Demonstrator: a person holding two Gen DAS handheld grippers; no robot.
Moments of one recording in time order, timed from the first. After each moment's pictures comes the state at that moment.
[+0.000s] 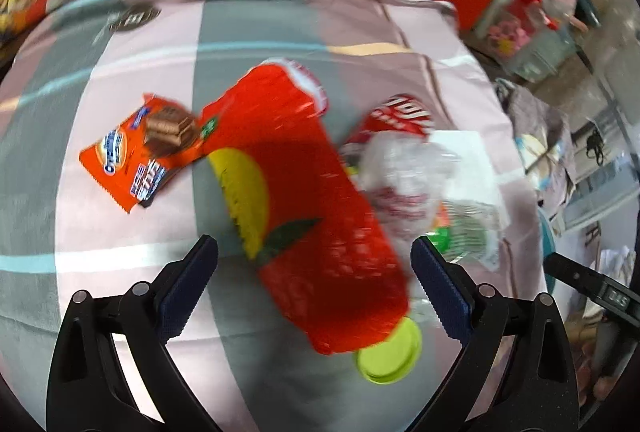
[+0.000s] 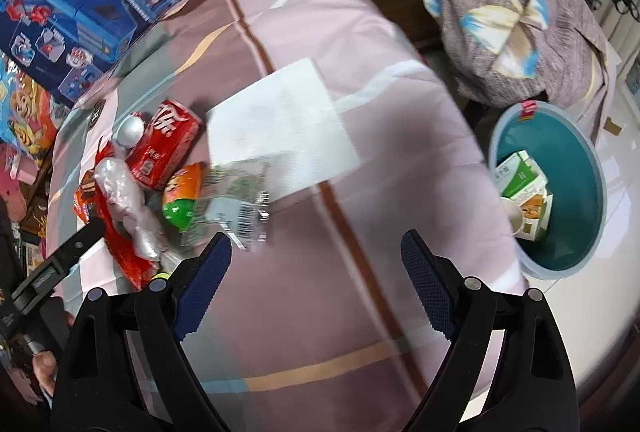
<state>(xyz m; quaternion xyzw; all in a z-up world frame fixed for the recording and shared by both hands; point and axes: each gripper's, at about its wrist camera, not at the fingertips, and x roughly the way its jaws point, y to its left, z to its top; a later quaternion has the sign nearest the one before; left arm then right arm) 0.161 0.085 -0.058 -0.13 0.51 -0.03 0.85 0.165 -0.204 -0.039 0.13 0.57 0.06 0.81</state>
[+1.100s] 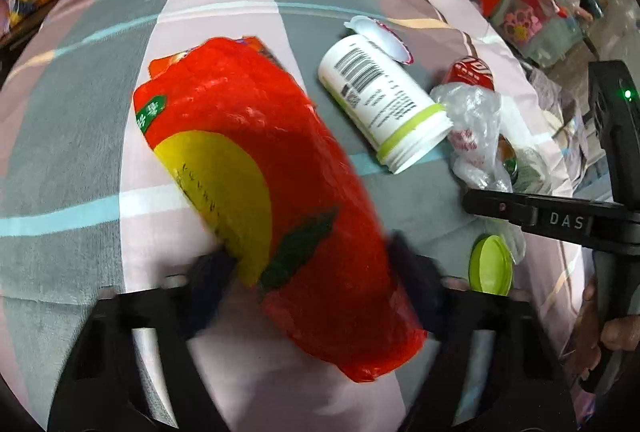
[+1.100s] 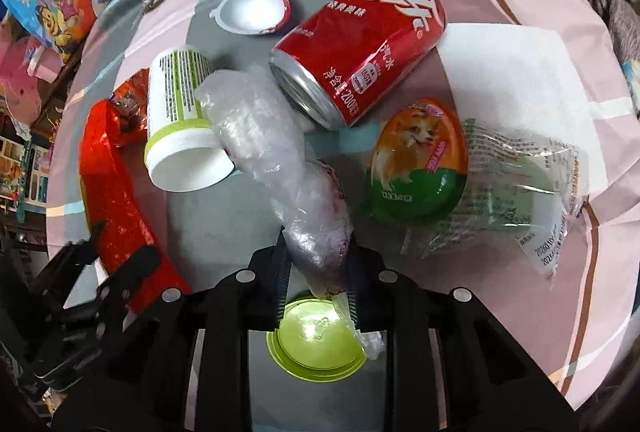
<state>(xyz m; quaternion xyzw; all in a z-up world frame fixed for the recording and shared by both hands) 0.099 0.151 -0.084 -0.11 0.52 -0.03 0.85 0.188 -0.025 -0.086 0.04 0.62 0.17 0.76</state>
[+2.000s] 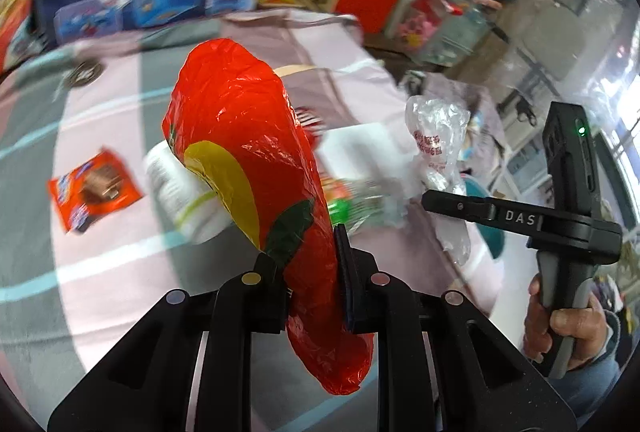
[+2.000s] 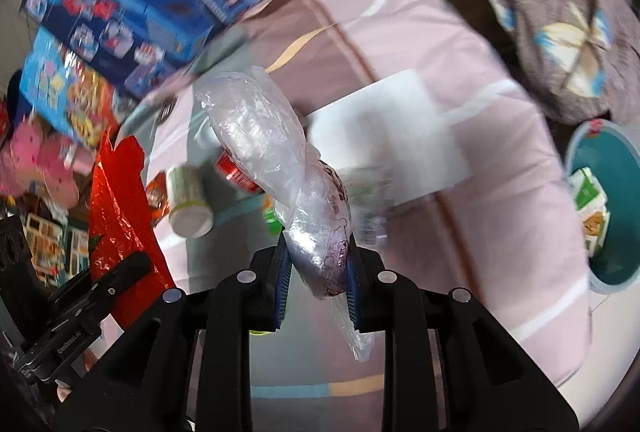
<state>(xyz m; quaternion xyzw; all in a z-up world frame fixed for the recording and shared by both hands) 0.106 0.046 0.010 -0.09 0.46 -0.16 0.87 0.162 -0.178 -0.019 0.18 0.53 0.15 0.82</state>
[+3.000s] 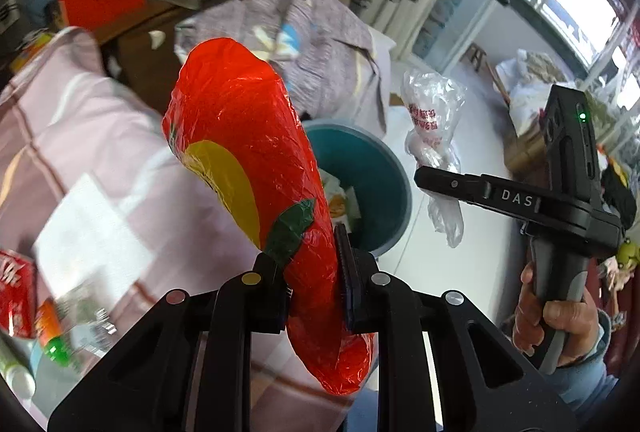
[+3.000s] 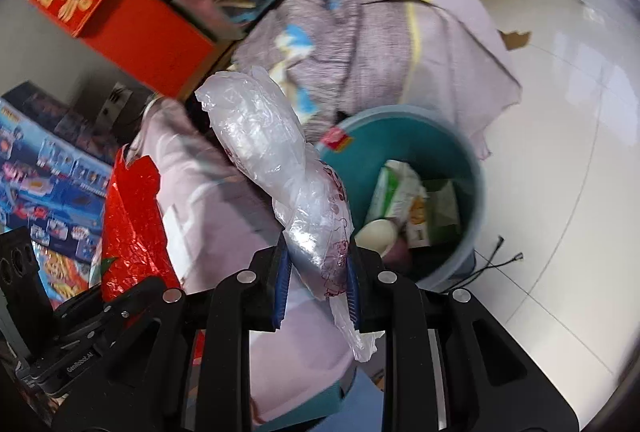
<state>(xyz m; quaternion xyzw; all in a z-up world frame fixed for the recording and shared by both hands) 0.154 -0.287 -0.013 0.08 0.50 -0.37 0.78 0.083 -0.490 -0.051 0.35 0.44 -0.06 0.82</state>
